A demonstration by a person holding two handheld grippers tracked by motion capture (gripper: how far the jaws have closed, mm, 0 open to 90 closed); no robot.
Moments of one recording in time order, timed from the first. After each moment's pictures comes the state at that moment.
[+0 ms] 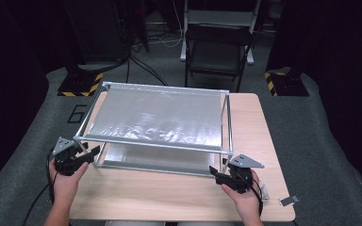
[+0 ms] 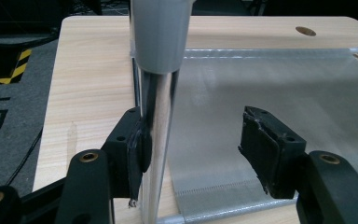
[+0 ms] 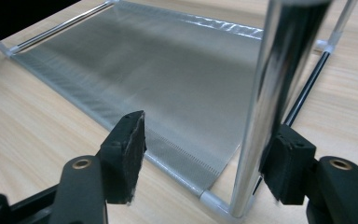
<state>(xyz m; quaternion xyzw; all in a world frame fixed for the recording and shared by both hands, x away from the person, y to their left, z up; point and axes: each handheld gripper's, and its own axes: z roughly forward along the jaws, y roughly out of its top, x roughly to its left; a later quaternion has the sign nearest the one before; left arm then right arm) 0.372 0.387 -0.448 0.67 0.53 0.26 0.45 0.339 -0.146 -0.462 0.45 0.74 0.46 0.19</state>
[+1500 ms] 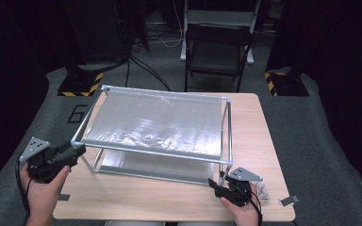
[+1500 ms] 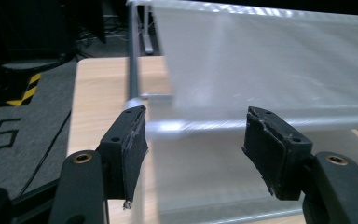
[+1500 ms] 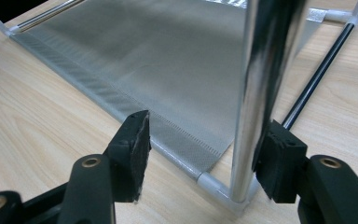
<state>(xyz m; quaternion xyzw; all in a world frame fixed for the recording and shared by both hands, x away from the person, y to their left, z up) 0.318 0.382 -0.366 0.66 0.52 0.28 0.47 0.312 -0.144 -0.487 0.45 0.75 0.46 0.17</state>
